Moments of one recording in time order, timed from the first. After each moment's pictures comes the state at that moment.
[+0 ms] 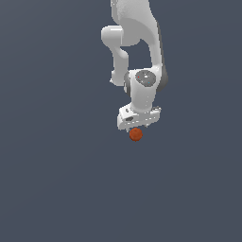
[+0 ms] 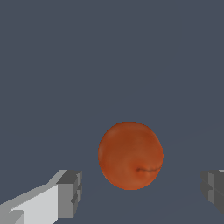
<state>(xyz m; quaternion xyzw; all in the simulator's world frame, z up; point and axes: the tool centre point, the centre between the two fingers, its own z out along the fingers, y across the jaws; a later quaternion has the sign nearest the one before) -0.057 0.081 0.098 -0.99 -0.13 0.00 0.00</state>
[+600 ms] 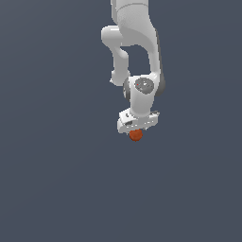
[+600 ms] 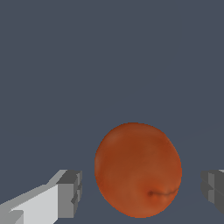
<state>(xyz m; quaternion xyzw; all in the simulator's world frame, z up) -0.058 0.081 0.068 -0.99 -0.13 0.00 0.00</state>
